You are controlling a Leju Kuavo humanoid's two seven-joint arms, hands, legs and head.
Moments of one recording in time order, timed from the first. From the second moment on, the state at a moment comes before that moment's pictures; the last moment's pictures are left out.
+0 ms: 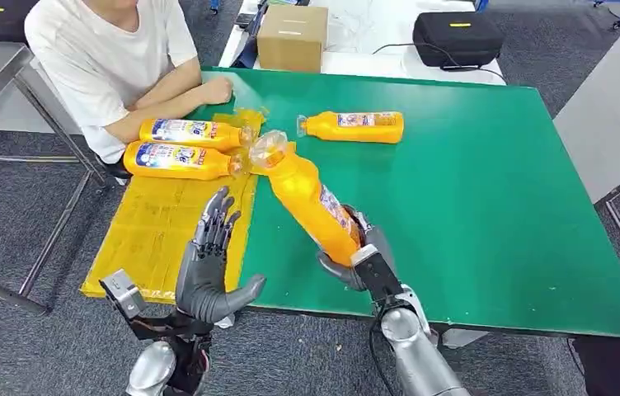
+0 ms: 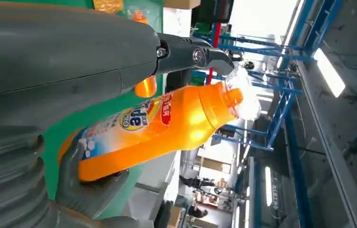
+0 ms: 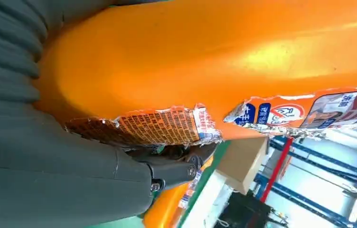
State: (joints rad) left arm 0.03 -0.21 -0.36 -1.53 0.17 -0.13 -0.52; right arm -0.29 0.14 0.31 -1.00 0.42 -0.17 -0.64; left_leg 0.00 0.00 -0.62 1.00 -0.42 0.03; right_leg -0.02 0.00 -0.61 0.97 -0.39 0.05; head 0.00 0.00
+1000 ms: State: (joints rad) left arm 0.00 -0.23 -0.43 -1.52 0.30 -0.14 -0.46; right arm -0.16 0.20 0.61 -1.27 0.41 -0.36 -0.67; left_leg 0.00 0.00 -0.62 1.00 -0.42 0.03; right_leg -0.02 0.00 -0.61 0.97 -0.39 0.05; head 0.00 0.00
